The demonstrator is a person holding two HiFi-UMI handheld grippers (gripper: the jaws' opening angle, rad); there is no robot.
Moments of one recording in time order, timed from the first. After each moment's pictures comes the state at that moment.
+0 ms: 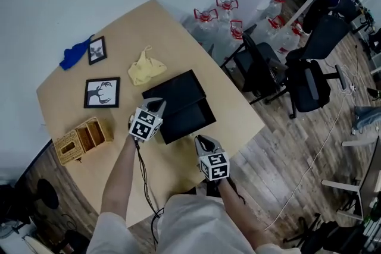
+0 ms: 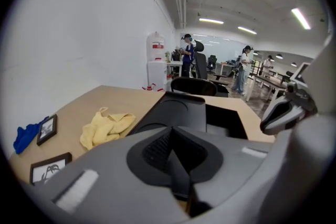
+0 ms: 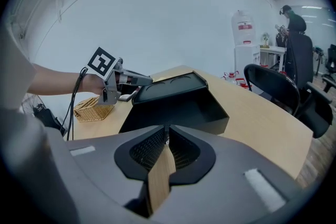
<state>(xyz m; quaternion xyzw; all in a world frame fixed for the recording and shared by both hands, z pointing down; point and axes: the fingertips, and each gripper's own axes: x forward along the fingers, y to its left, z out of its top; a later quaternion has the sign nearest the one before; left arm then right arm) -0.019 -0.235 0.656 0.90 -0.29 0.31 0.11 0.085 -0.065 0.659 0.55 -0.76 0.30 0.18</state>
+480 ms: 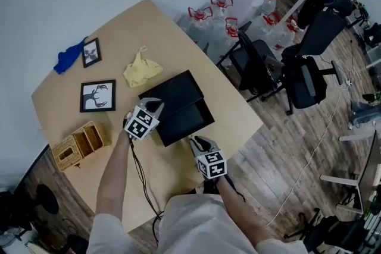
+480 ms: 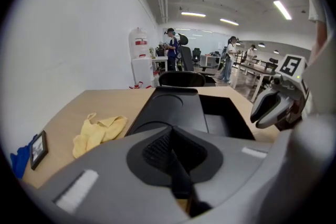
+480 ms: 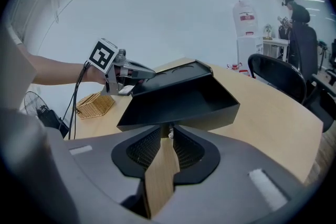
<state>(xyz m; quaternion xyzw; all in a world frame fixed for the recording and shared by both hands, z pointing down) -0.009 -0.235 0.668 0.91 -0.20 0.35 0.06 0.075 -0.064 0.687 0.52 -0.76 0.33 0.19</state>
